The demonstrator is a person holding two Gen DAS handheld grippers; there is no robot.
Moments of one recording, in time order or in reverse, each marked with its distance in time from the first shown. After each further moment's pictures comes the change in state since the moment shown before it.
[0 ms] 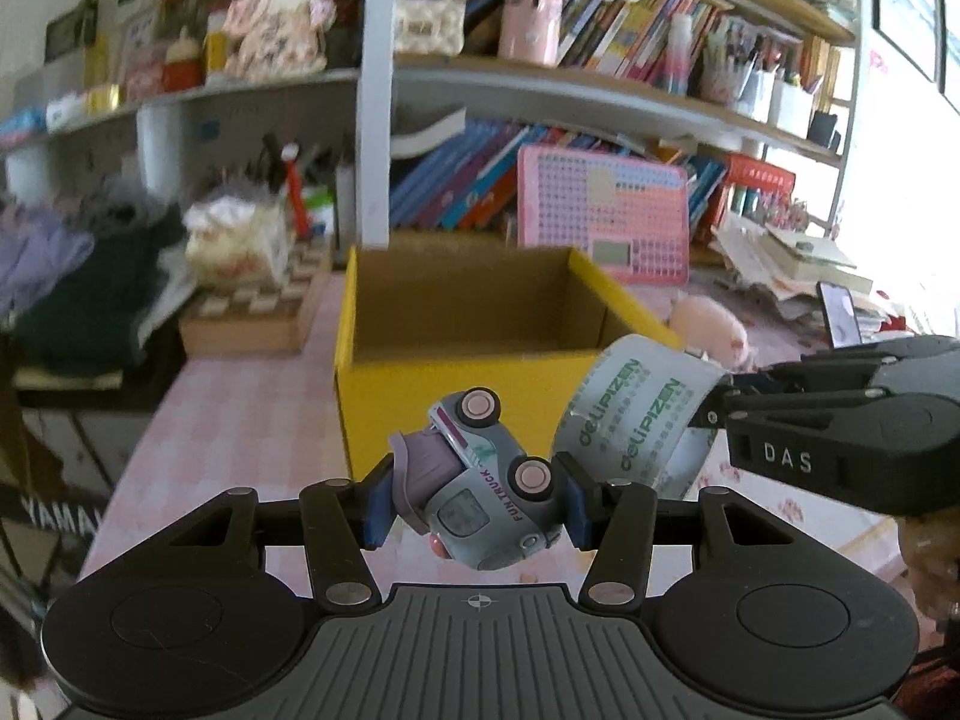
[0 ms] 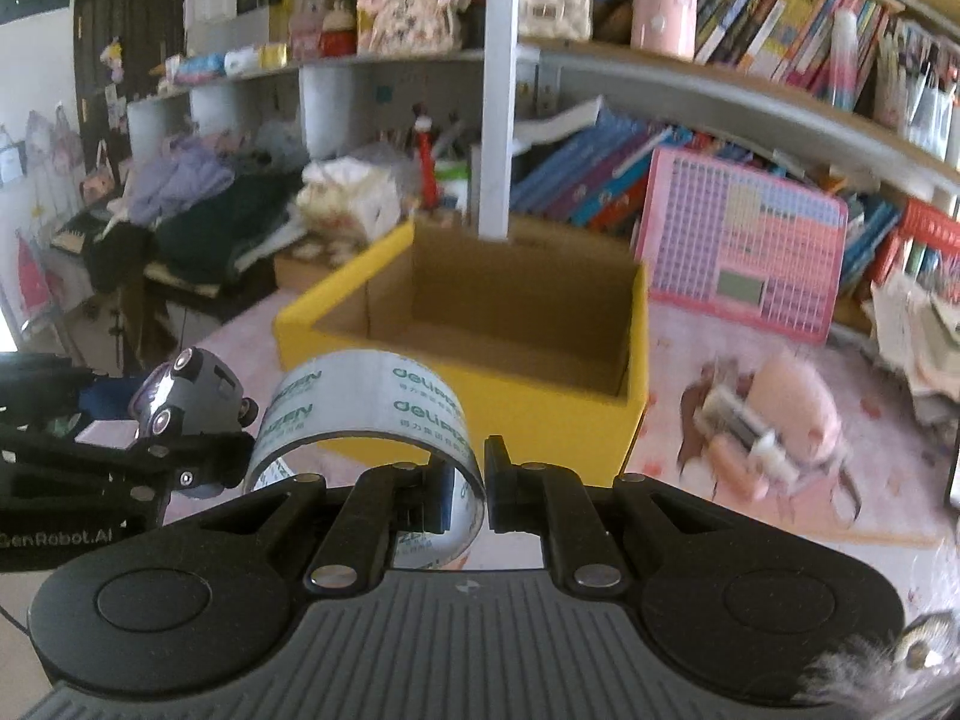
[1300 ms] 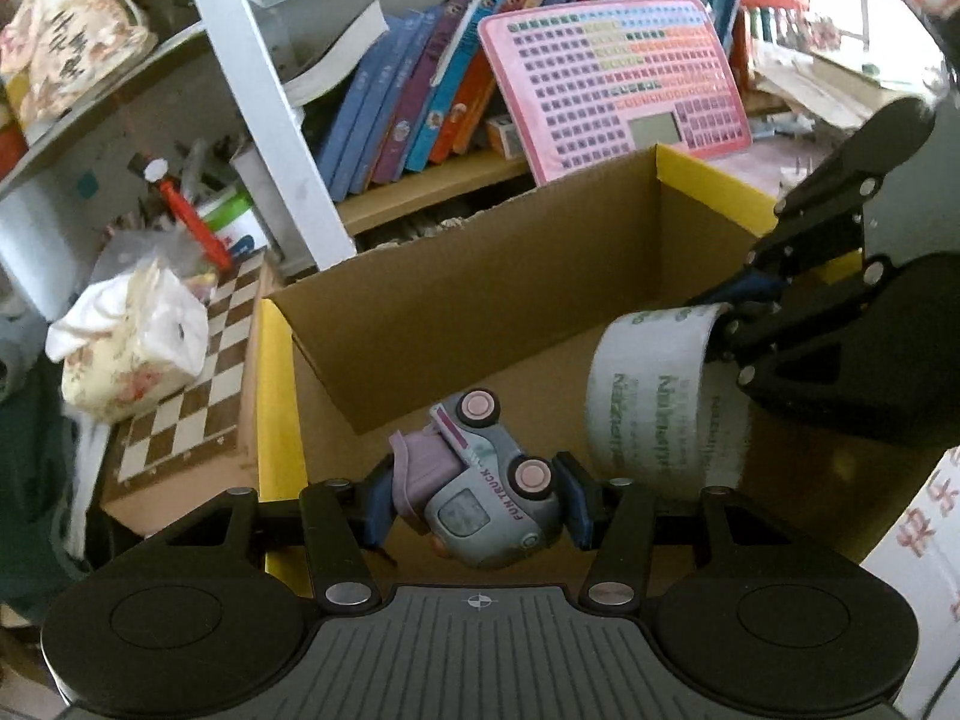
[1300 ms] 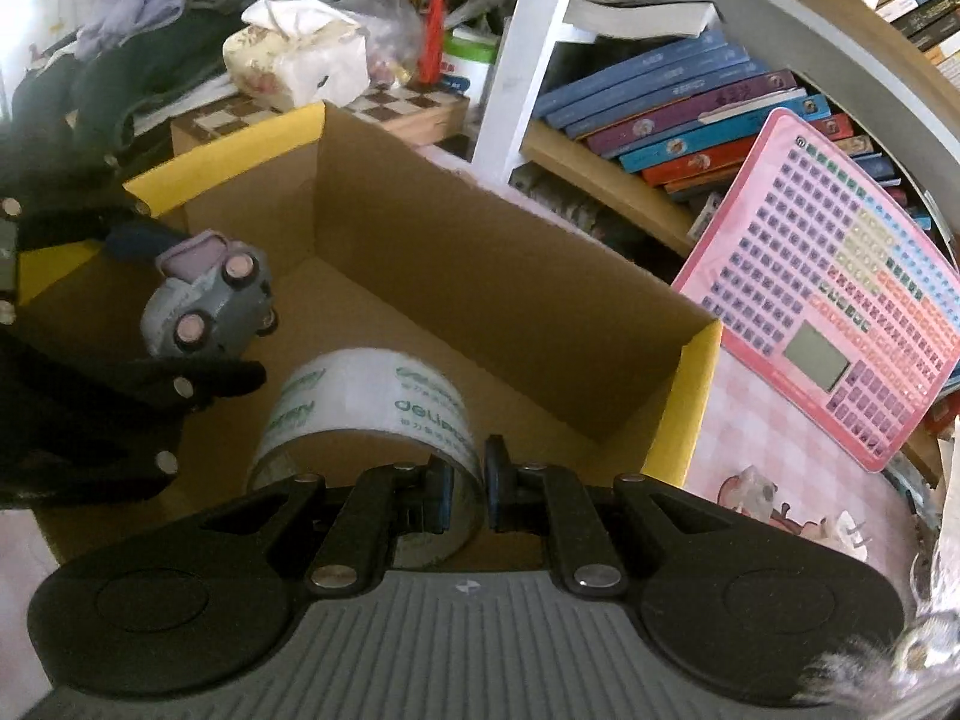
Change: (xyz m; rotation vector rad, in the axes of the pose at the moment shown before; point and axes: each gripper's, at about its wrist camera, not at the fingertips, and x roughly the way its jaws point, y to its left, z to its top) left arm 0.213 0.012 0.070 0.362 0.239 0.069; right arm 0.215 -0.055 0.068 -0.282 0.271 0.029
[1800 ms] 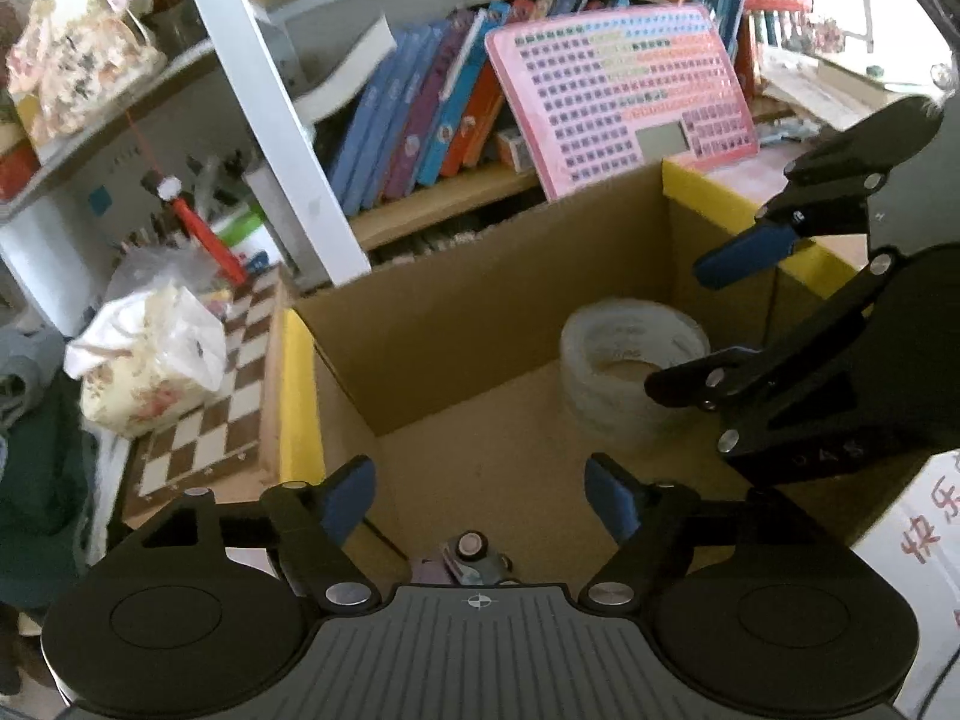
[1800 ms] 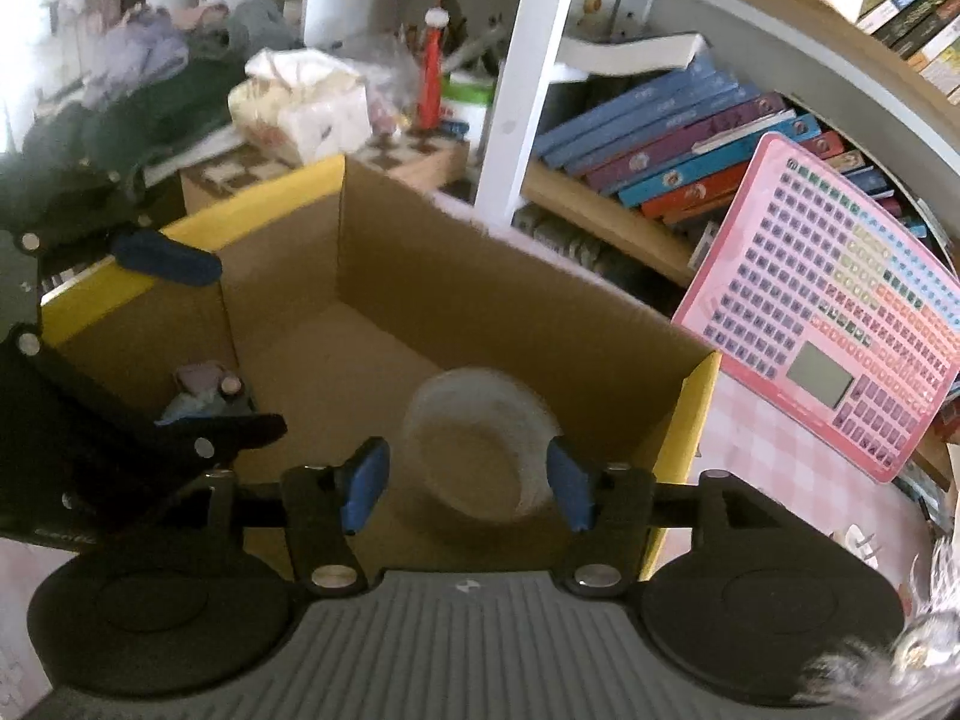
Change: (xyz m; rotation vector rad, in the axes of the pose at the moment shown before) left arm -0.013 0.001 0.002 -0.017 -0.046 0.037; right arm -0.019 -0.005 0.003 0.052 -0.082 0.040
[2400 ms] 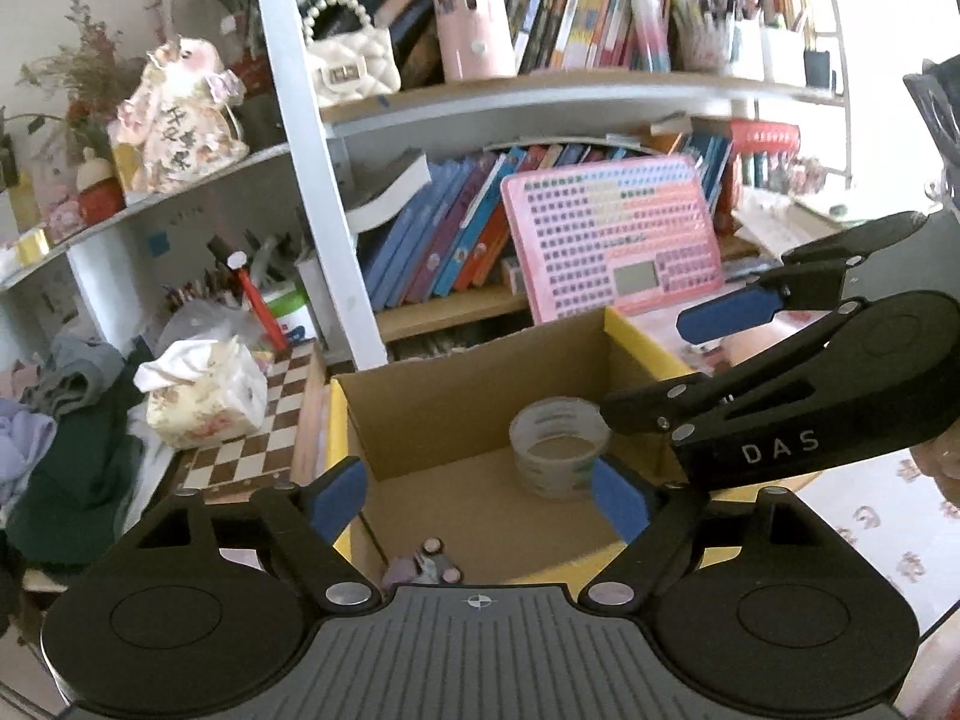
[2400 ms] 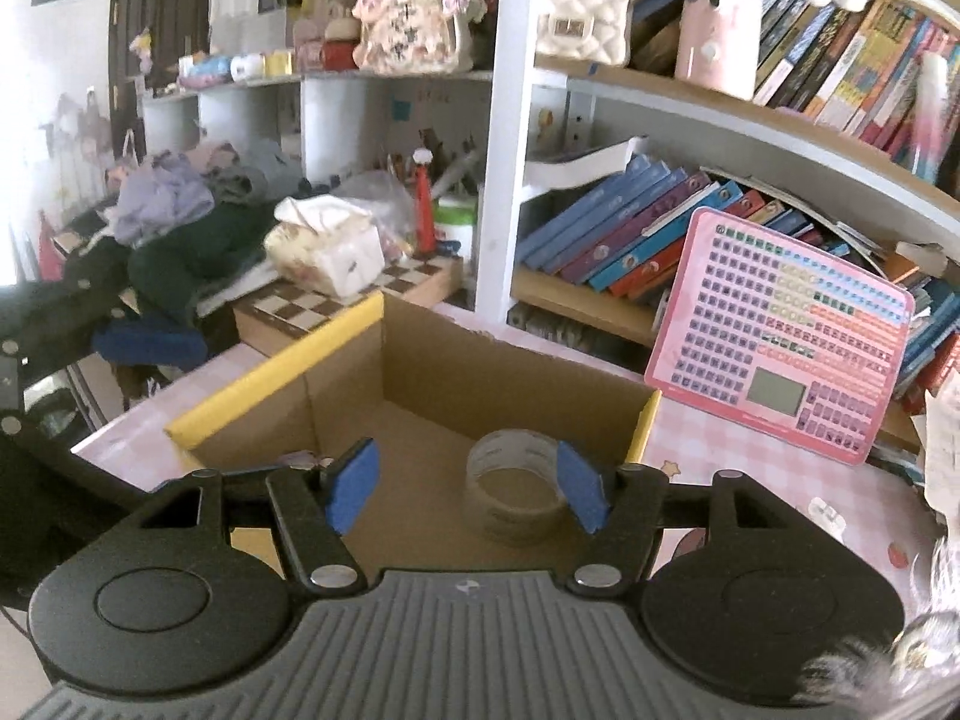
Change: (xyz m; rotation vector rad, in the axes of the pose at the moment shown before) left arm -0.116 -0.012 -0.018 -0.133 -0.218 -0.019; right arm -0.112 0.019 -0.018 0.128 -0.206 -0.007
